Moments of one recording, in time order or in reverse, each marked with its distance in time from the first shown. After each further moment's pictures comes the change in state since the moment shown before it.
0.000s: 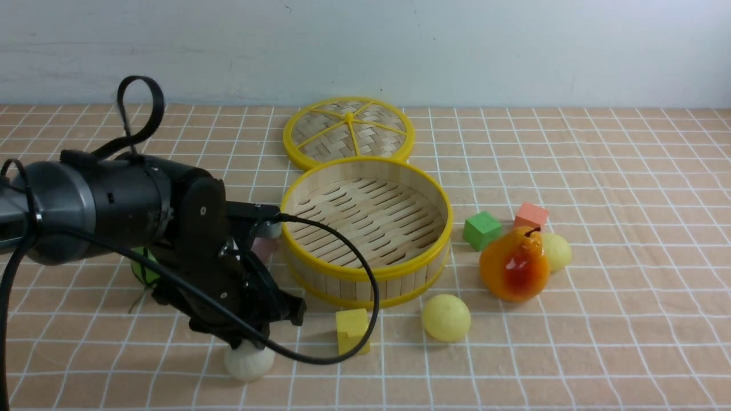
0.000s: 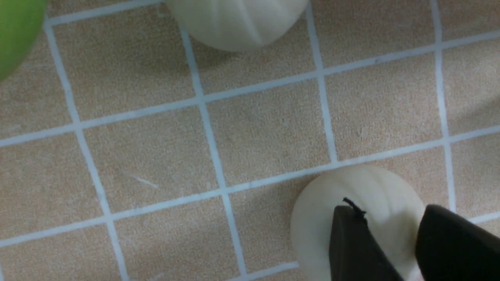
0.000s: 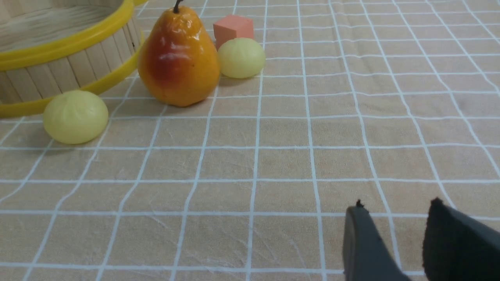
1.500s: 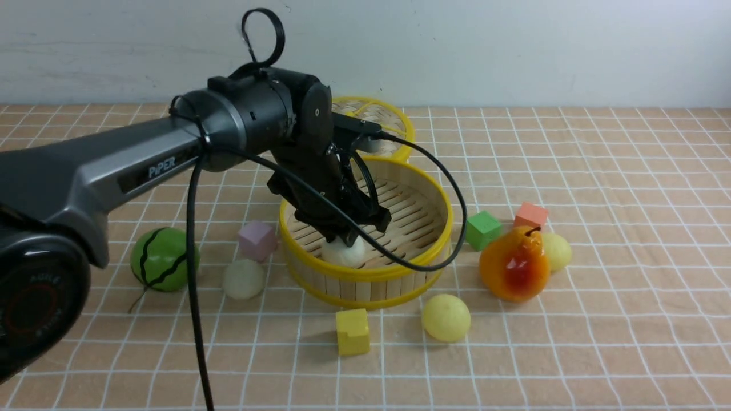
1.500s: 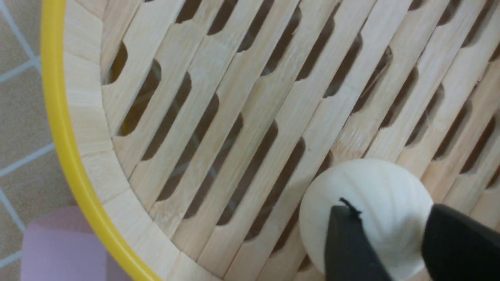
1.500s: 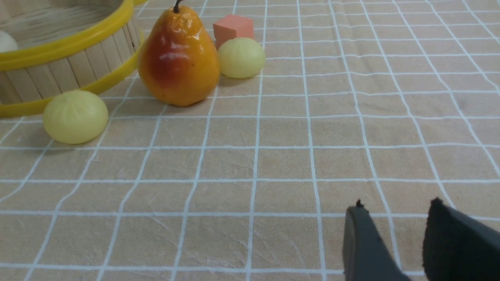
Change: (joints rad) right arm 0.000 0.000 0.000 0.000 0.000 0.000; left arm -0.060 0.367 -0.718 -0.017 0.206 0.217
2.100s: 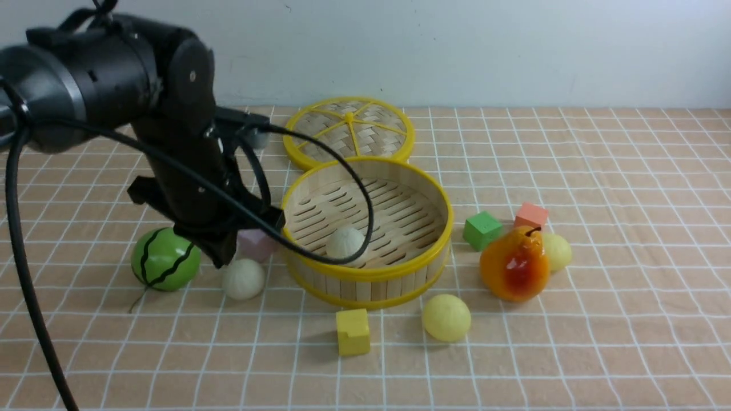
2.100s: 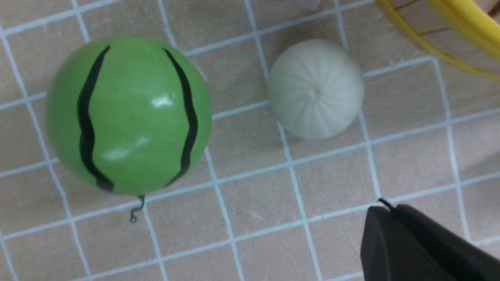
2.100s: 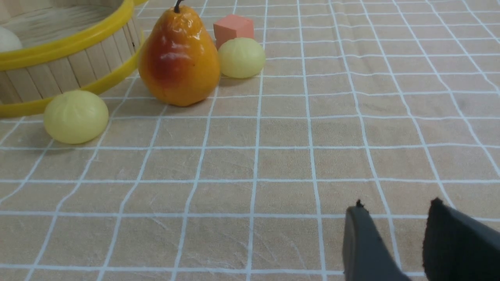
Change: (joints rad) right arm 0.000 0.000 0.000 0.000 0.000 0.000; left arm 0.128 -0.306 0.348 0.105 0.112 -0.125
